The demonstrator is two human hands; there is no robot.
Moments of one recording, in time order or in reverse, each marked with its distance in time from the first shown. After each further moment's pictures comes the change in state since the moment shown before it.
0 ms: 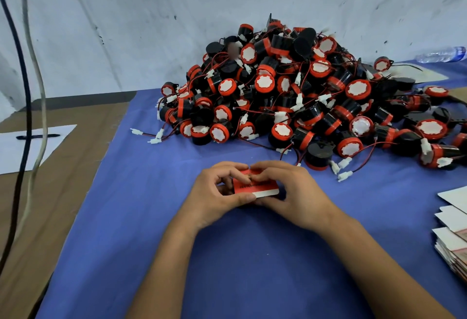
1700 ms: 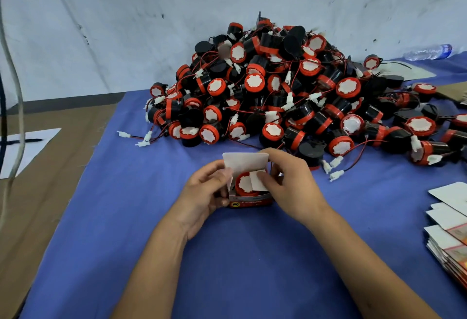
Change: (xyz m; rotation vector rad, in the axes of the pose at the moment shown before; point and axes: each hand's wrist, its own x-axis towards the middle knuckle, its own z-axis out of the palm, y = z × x) left_hand 0.009 0.002 0.012 -0.733 0.046 -0.399; right_hand 0.008 0.002 0.000 0.197 0.179 0.161
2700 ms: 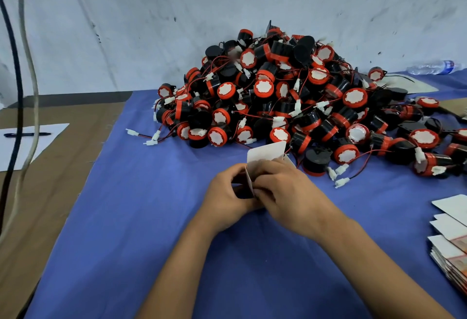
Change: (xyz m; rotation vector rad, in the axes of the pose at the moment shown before) left_hand 0.003 -0.010 0.015 0.624 -0.046 0.363; right_hand -0.002 -0.040 -0.005 -0.480 -0.244 -0.220
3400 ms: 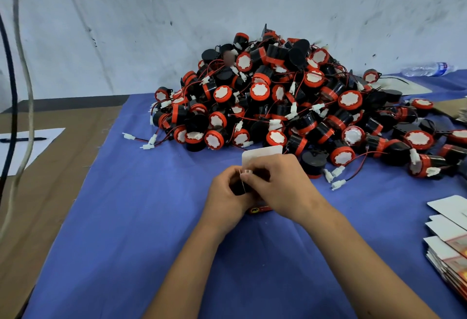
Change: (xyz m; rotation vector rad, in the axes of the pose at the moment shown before) left_hand -0.001 0.007 0.017 -0.194 0.130 -0.108; right_hand 0.024 -0.007 -0.005 0.274 0.101 0.240
